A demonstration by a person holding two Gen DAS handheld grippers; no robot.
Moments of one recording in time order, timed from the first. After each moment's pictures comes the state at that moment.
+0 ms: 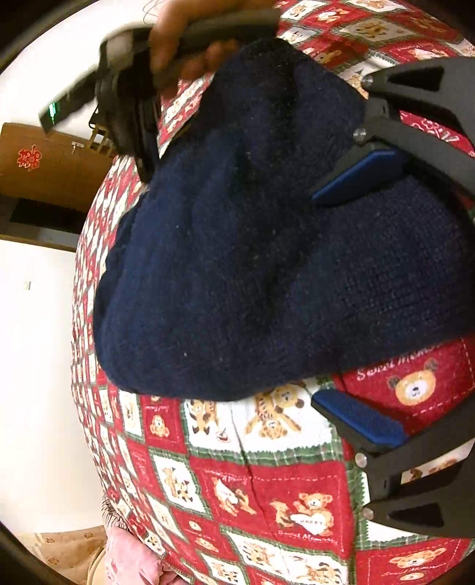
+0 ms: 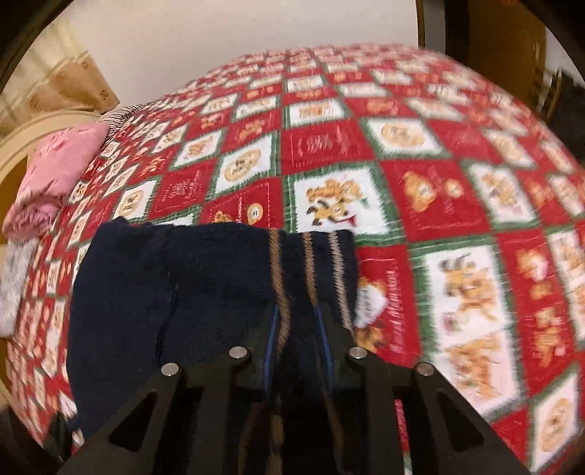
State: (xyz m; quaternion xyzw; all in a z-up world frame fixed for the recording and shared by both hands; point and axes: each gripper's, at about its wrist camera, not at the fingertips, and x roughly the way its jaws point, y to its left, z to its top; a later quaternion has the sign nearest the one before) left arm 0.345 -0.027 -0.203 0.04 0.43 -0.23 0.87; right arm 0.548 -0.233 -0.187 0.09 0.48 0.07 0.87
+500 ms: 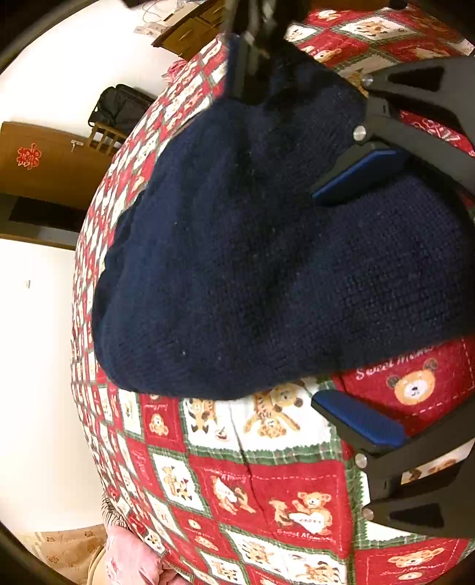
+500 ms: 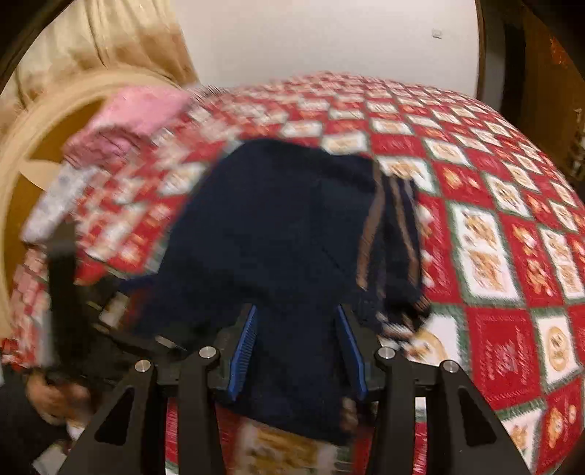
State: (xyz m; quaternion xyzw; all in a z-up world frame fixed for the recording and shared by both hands) left arm 0.346 -0.030 -0.206 0.04 0.43 -0.23 0.87; right arm 0.403 -0.198 -0.181 0.02 0.44 0.16 0.88
